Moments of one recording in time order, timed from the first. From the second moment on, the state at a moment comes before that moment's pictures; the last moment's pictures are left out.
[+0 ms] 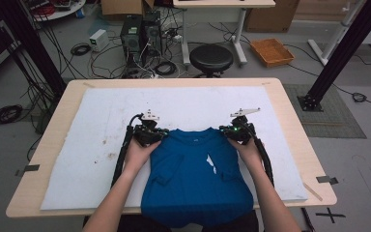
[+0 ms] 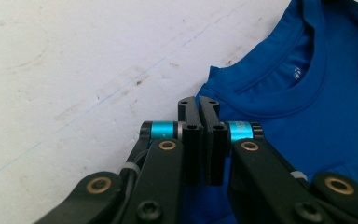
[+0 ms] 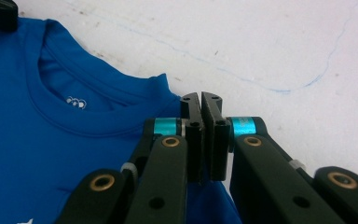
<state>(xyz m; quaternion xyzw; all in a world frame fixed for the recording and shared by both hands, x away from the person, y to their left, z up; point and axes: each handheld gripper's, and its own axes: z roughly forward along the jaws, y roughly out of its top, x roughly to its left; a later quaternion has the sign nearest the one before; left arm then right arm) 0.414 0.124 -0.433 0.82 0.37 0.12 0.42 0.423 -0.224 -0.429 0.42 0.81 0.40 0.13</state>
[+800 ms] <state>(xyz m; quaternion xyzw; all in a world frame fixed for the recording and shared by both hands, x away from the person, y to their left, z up) 0.380 0.131 -0.405 0.81 0.34 0.14 0.45 0.385 -0.221 -0.397 0.37 0.80 0.44 0.15</state>
